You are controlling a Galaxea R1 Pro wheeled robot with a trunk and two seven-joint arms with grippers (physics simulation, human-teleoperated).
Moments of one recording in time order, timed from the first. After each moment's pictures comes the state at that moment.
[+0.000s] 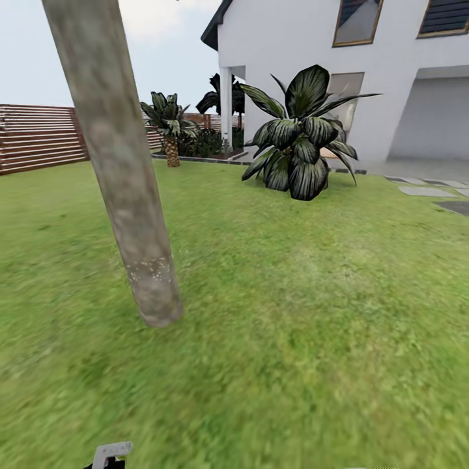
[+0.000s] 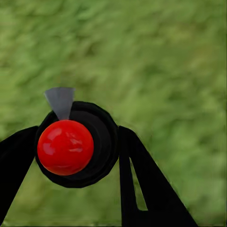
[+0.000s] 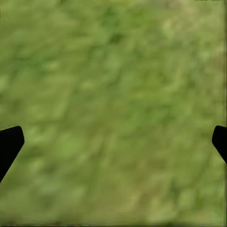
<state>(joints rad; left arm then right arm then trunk) -0.35 0.10 0.39 -0.21 -0.25 -0.24 -0.04 -0.34 0.01 -0.06 -0.03 0.20 -0.44 -0.26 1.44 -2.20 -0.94</state>
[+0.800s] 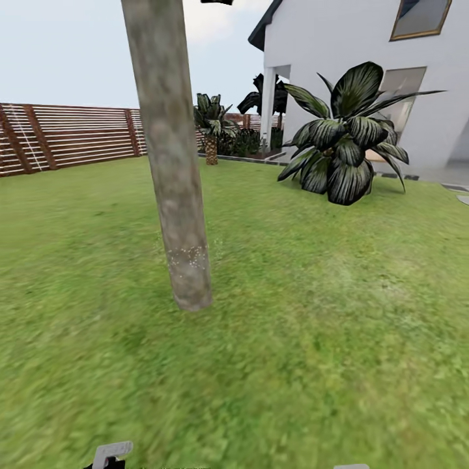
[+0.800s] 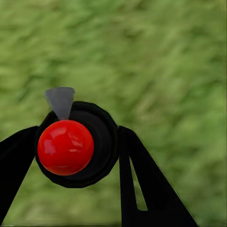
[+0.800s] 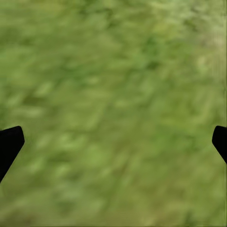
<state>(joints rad) -0.35 0.10 0.39 -0.21 -0.24 -0.24 -0.05 -0.34 0.00 -0.03 -0.03 0.21 -0.50 -0.25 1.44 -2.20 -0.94</state>
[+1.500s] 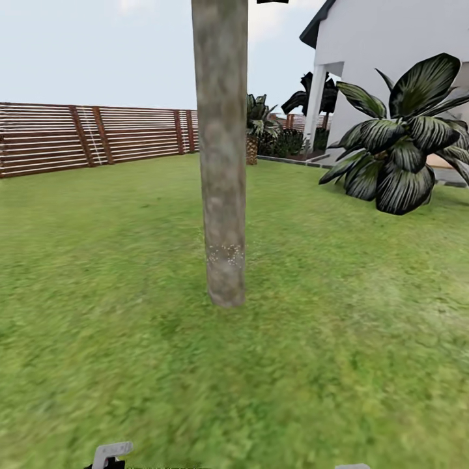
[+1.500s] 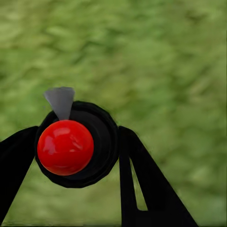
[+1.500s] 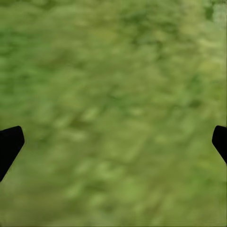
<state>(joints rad) -0.35 0.10 0.39 -0.21 -0.24 -0.24 -0.04 -0.34 0.00 -0.03 -0.03 0.21 -0.50 -0.25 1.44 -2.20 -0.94</state>
